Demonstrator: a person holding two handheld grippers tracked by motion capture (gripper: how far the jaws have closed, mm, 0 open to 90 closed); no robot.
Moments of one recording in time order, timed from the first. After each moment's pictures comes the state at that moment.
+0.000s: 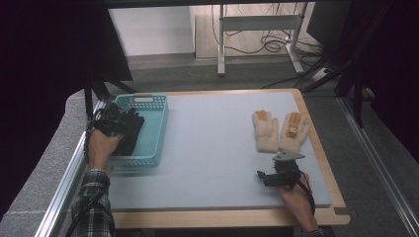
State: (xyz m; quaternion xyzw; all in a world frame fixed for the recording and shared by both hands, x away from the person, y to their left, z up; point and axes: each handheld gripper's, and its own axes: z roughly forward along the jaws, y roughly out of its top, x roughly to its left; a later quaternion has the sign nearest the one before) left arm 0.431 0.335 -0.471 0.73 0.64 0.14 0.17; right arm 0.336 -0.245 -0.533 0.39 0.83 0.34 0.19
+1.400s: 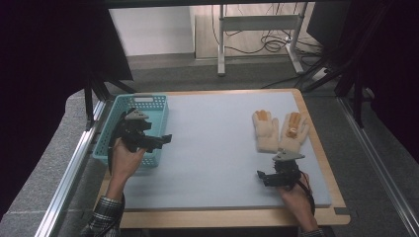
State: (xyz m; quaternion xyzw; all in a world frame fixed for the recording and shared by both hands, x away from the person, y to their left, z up) left arm 0.353 0.221 -0.427 0.77 0.45 0.14 0.43; right arm 0.336 -0.245 -0.533 0.39 0.83 0.35 0.19
